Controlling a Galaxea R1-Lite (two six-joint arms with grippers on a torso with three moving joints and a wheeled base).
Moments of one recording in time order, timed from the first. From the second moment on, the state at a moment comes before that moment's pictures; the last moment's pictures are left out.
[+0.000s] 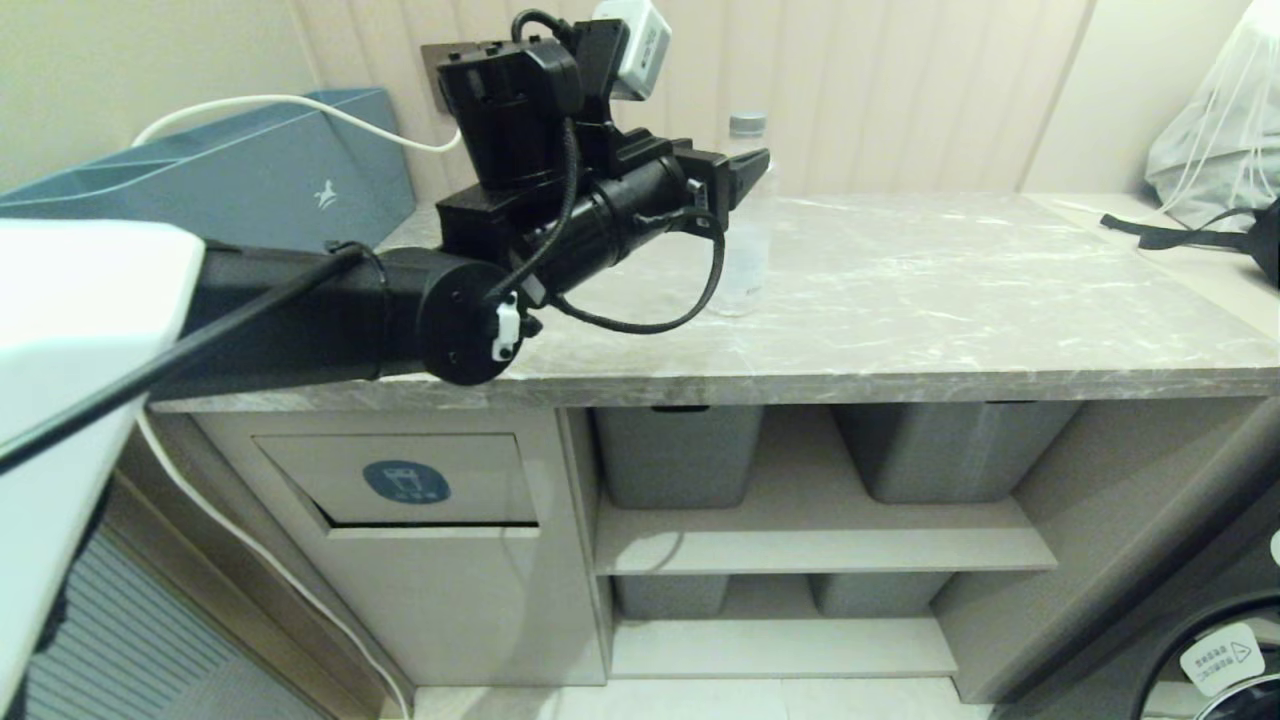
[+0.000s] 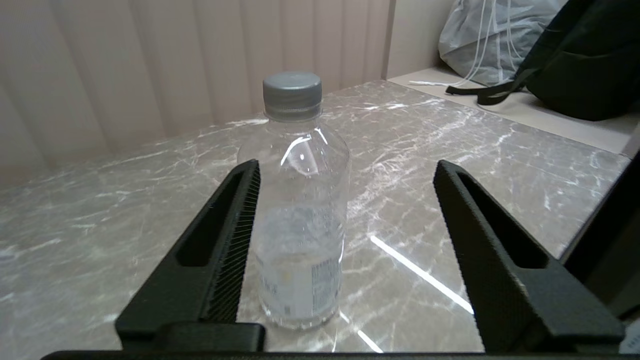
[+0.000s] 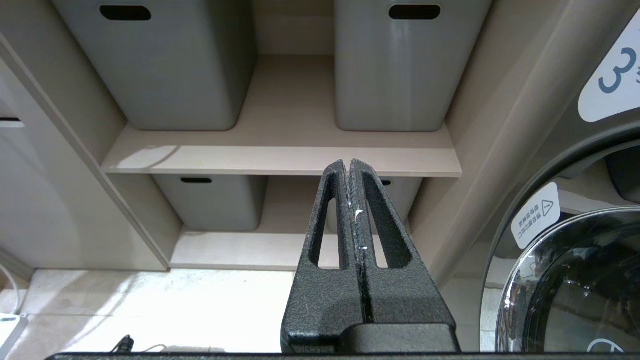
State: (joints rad) left arm -0.69 2.09 -1.82 -0.55 -0.11 0.08; right arm 0.00 0.00 0.00 0.00 0.00 0.00
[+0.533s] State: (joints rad) left arm -0.67 2.24 -1.93 -0.60 -0.07 0.08; right arm 0.00 0.00 0.00 0.00 0.00 0.00
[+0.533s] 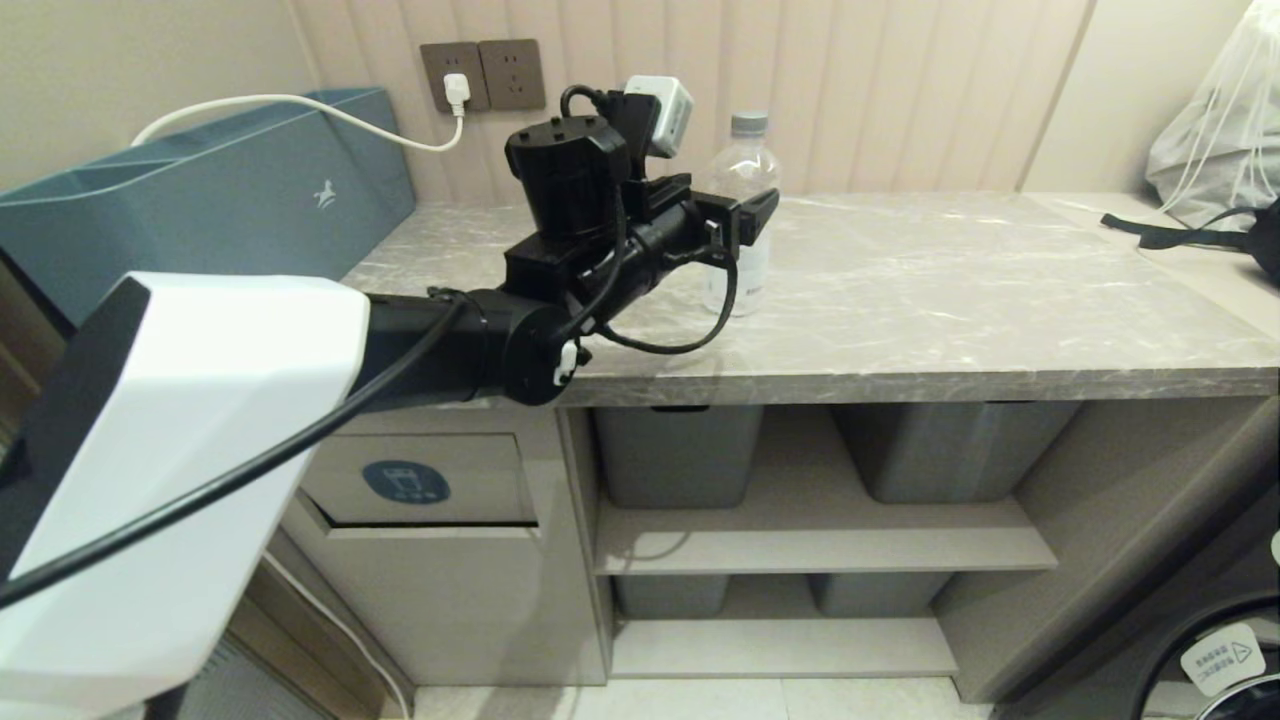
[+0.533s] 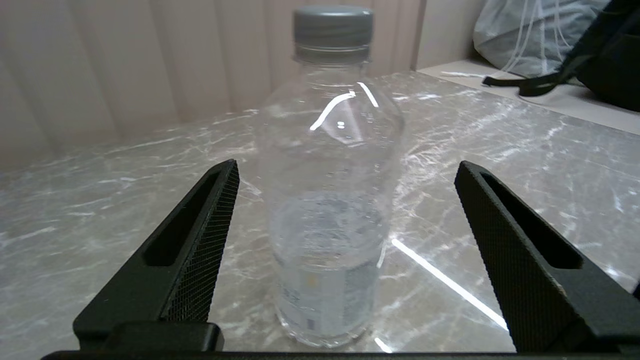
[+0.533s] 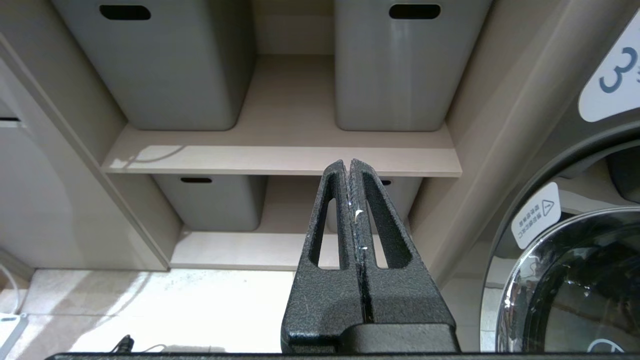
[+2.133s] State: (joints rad) left arm -0.68 2.26 -1.93 -0.61 -0.06 0.09; right arm 0.00 0.00 0.00 0.00 0.00 0.00
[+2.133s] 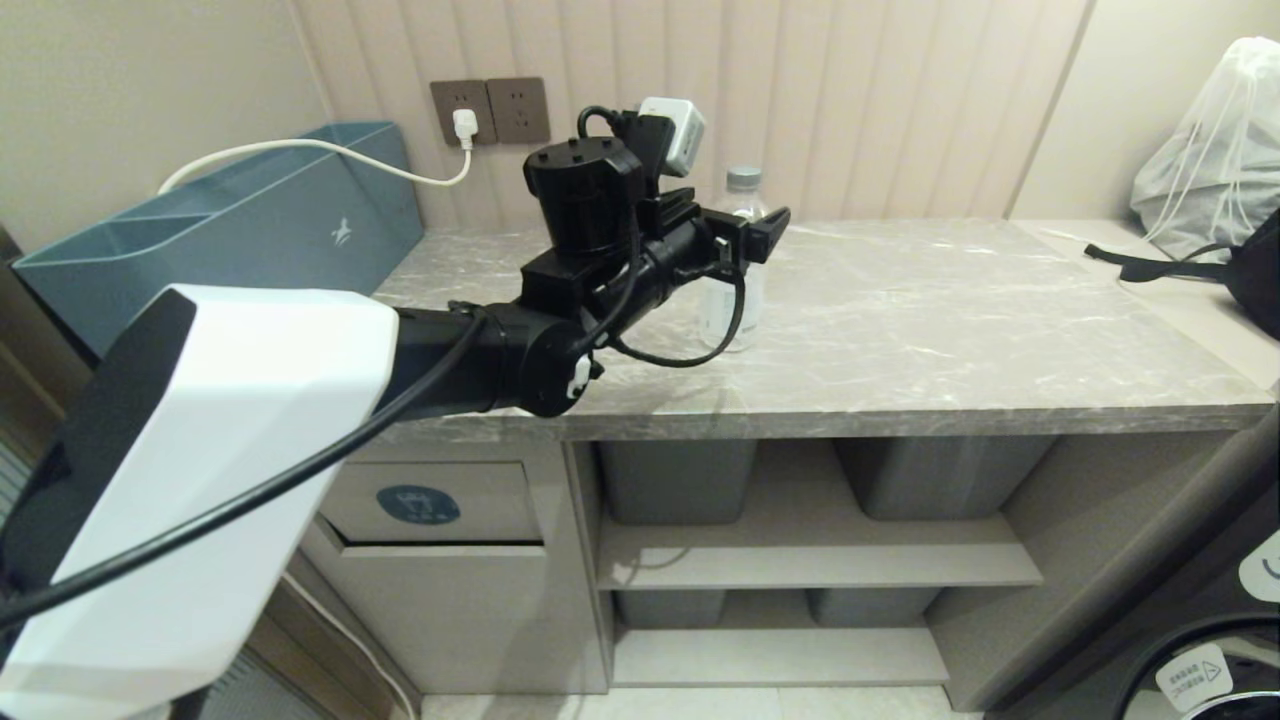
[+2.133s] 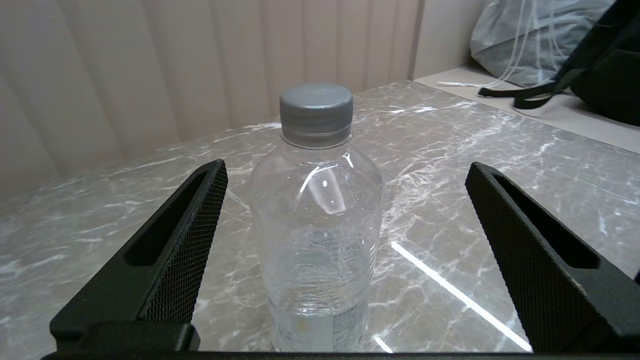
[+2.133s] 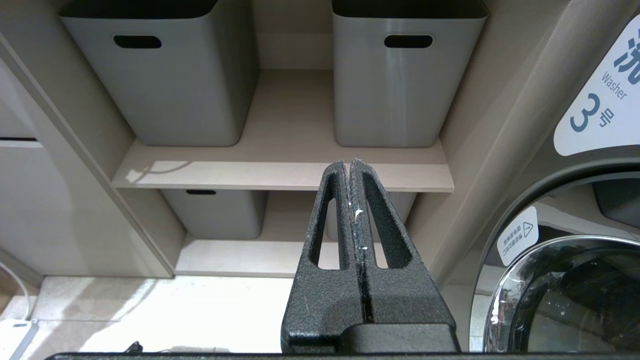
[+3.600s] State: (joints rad) left arm -0.69 1.98 -1.41 -0.80 -0.01 0.14; right arm 0.00 0.00 0.00 0.00 0.00 0.00
